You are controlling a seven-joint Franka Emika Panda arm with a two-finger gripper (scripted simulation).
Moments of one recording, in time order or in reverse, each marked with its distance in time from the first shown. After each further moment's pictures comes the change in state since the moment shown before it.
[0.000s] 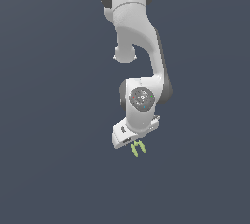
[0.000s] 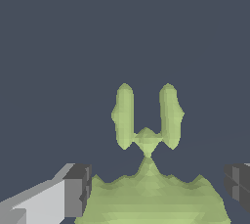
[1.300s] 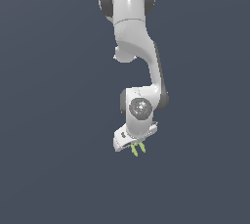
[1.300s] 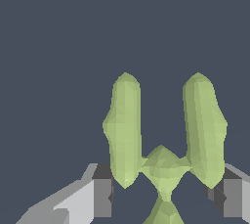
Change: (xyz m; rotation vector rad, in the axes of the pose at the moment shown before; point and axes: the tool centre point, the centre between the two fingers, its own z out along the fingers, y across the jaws) arm 0.000 0.000 0.046 0.000 -0.001 -0.003
